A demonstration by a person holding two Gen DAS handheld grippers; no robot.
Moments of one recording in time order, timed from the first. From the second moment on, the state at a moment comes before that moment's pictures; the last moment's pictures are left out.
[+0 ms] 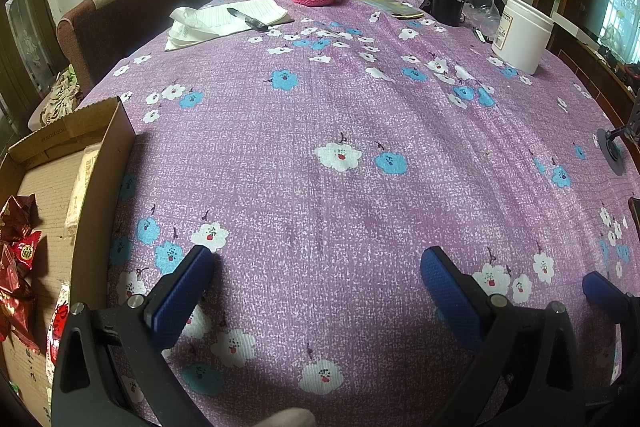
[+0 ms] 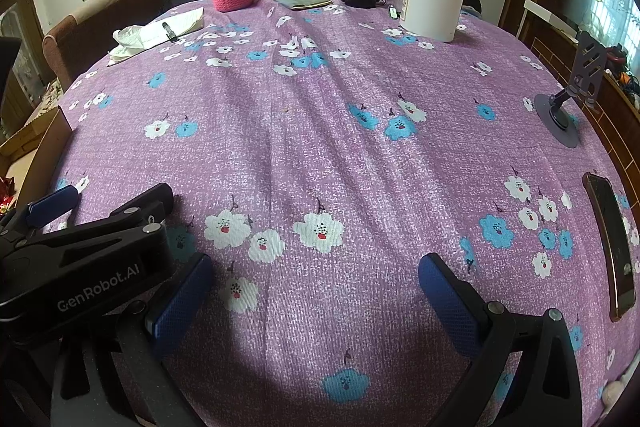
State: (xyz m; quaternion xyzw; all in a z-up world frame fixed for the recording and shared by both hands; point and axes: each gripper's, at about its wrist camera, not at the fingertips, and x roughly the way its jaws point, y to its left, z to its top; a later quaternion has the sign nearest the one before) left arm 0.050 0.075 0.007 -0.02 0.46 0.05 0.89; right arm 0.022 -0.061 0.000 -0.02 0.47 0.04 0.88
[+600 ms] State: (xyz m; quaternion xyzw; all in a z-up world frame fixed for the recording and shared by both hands) left arm -0.040 0.104 0.128 0.01 0.25 0.14 0.96; right arm 0.022 -0.068 -0.001 -0.01 0.47 0.02 0.88
